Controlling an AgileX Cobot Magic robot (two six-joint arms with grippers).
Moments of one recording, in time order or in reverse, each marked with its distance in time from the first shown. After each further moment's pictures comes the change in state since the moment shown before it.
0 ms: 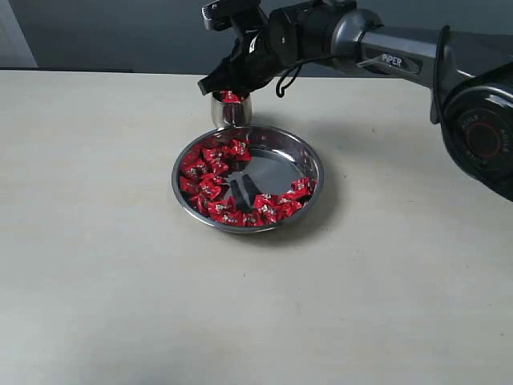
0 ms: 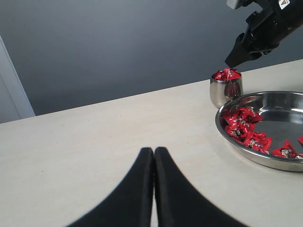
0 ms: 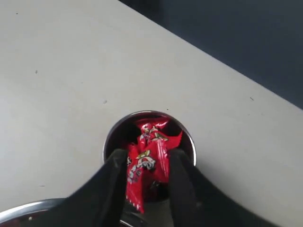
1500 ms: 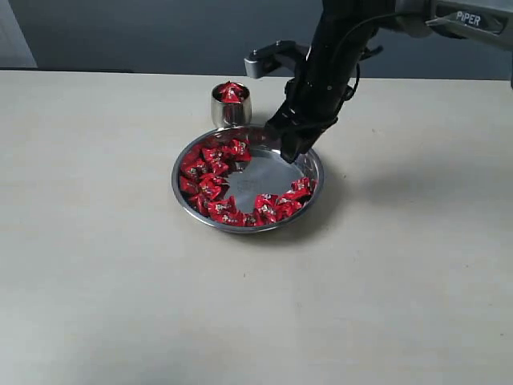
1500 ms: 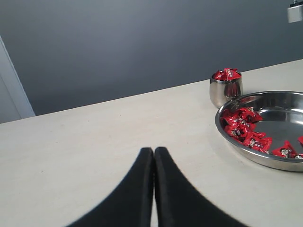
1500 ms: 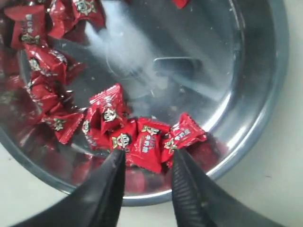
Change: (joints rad) left arm 0.000 0.000 0.000 0.000 0.000 0.000; right arm -0.104 -0.152 0.116 0.218 0.784 -0.359
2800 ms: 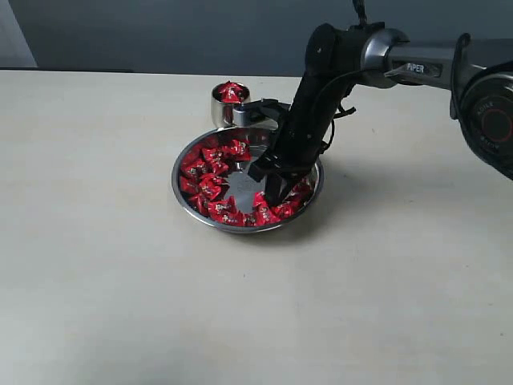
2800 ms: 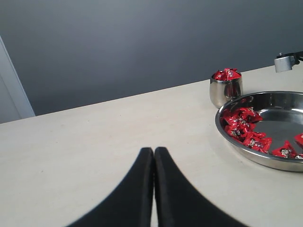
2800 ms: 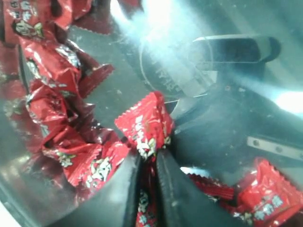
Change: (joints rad) left arm 0.000 0.000 0.000 0.000 0.000 0.000; right arm 0.002 0.171 0.011 0.178 0.000 -0.101
